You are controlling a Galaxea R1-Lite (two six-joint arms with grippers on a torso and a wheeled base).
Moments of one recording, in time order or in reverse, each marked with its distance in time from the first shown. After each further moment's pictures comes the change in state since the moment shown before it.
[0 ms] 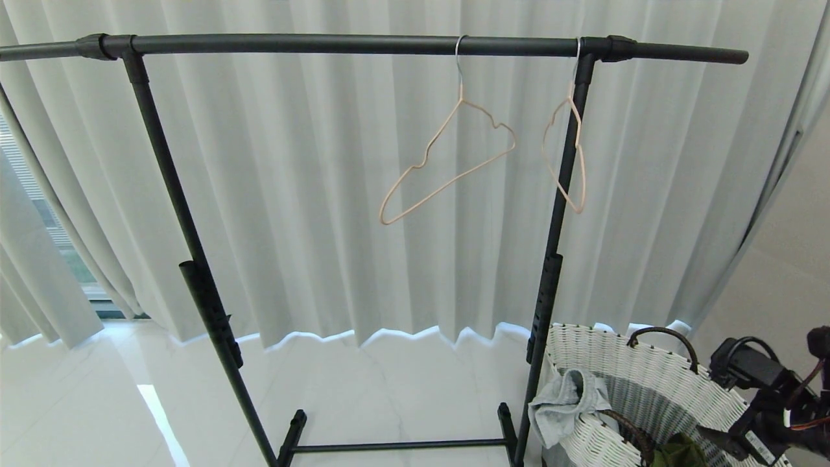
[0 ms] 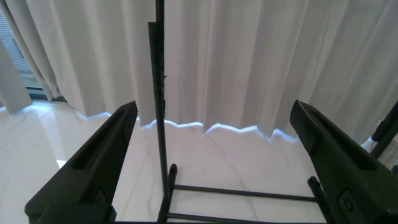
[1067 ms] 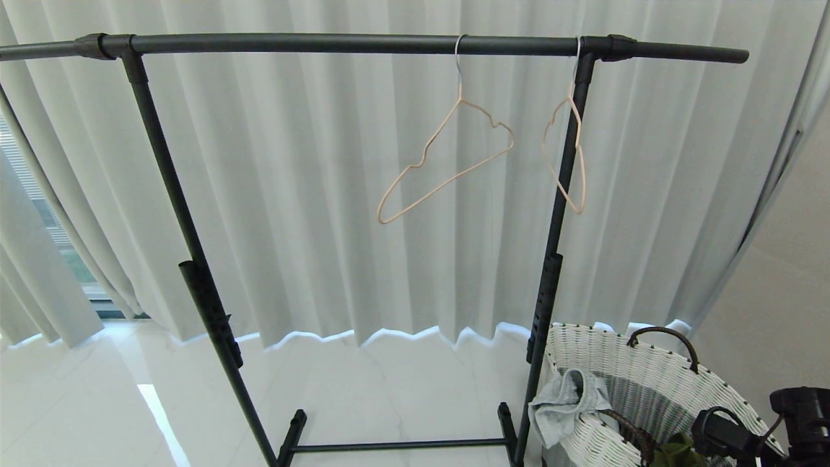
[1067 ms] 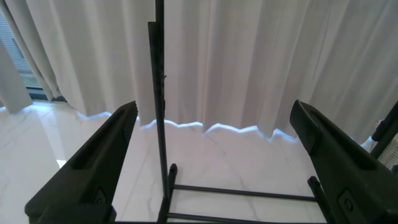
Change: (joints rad) left arm 0.000 0.000 0.000 0.000 0.000 0.000; right arm -0.150 0.512 0.157 -0.373 0.084 -0.197
